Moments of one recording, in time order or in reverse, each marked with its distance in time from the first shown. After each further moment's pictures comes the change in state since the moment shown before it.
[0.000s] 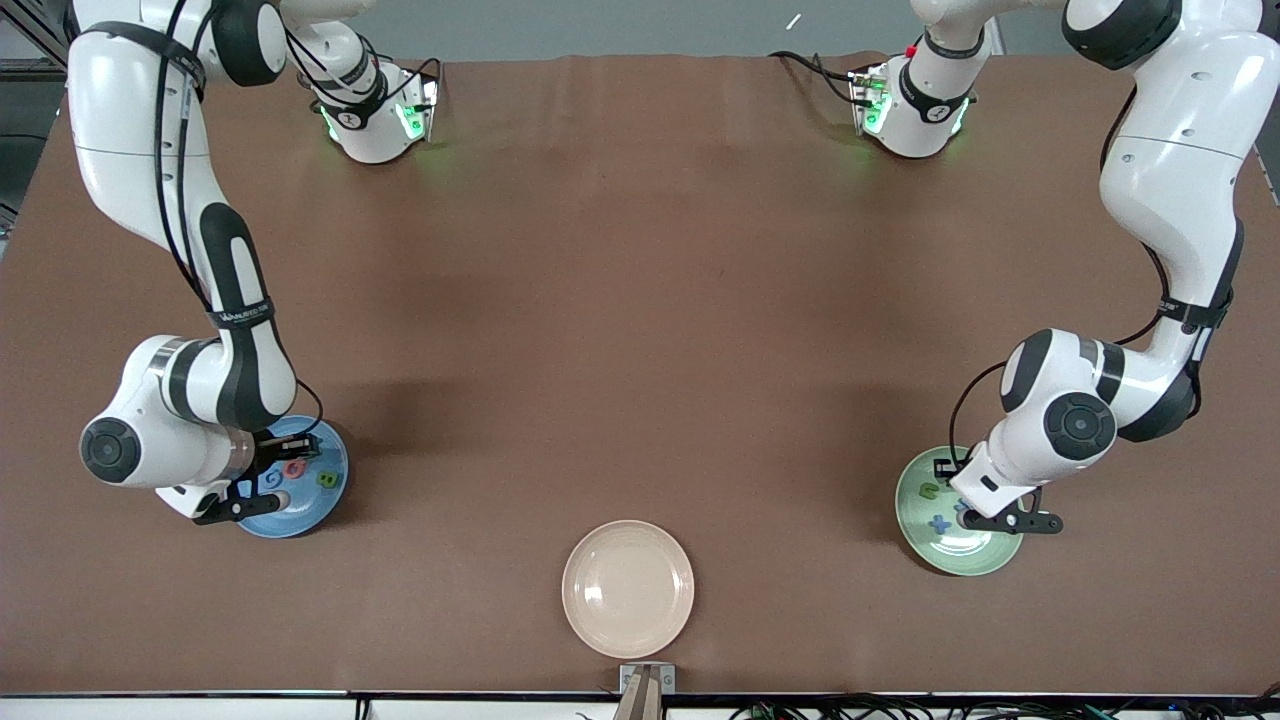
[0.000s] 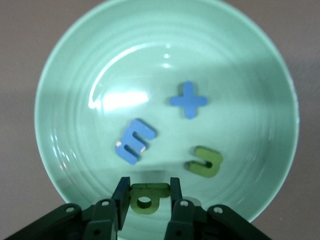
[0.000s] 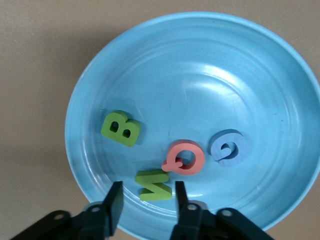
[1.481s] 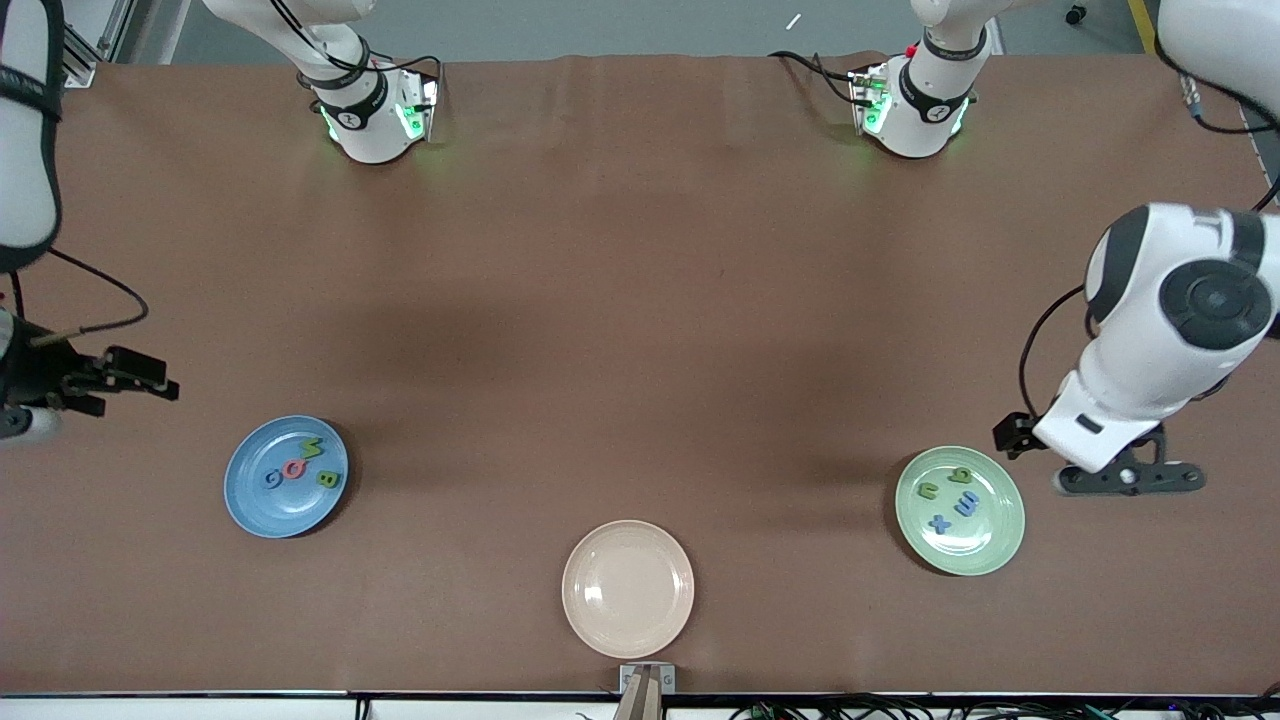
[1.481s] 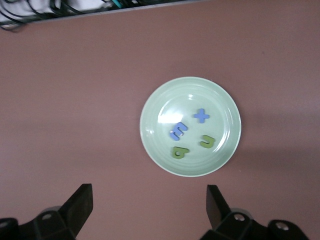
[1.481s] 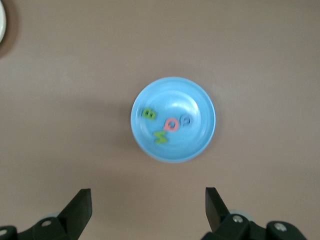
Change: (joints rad) left arm 0.027 -0.408 -0.082 0.029 -0.082 -0.270 -0.004; right arm -0.147 -0.494 0.091 0.036 -0.062 -0.315 0.016
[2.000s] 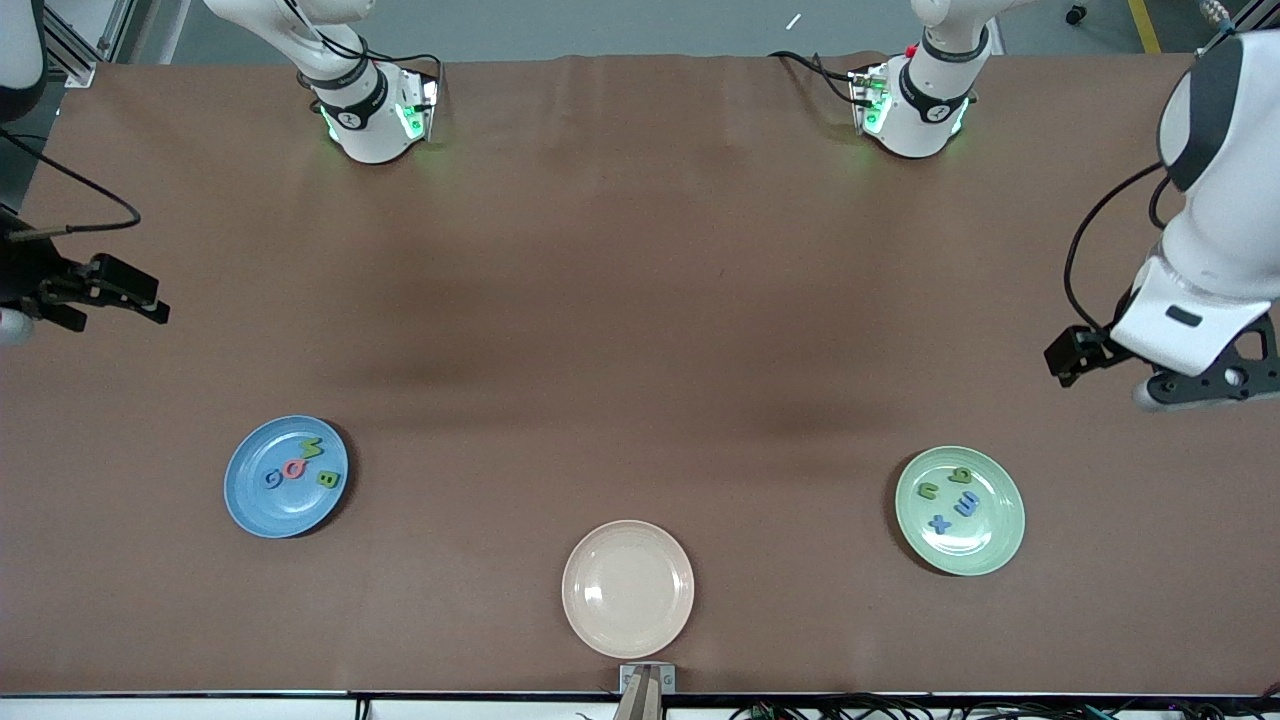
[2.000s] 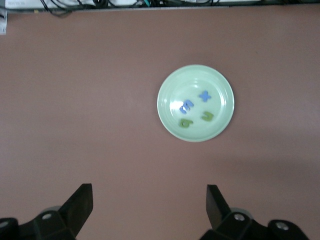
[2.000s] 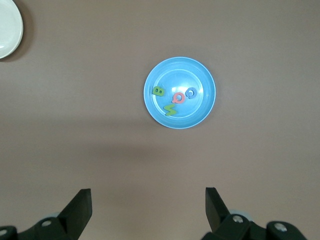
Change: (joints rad) left arm 0.005 -0.218 0.000 0.026 -0.169 -0.245 -0.001; right arm -0.011 -0.222 0.096 -0.106 -0.084 -0.081 0.204
